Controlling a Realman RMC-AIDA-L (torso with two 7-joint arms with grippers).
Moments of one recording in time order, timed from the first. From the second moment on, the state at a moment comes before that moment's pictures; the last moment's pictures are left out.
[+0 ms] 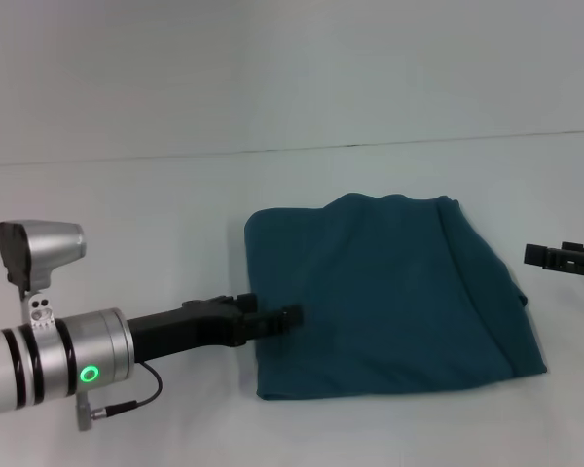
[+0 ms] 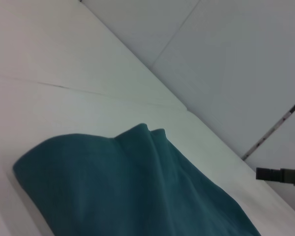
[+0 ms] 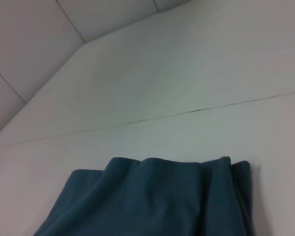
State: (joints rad) left arm -0.59 -2.16 0.95 0.47 1.77 1.18 -1.71; right arm 0.40 1.99 -0.58 -0.77 -2.05 -1.34 1.90
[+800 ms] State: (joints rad) left arm -0.62 -2.16 0.97 0.48 1.84 1.21 -1.79; right arm 0.42 1.98 -0.58 -0.77 -2.05 -1.36 1.90
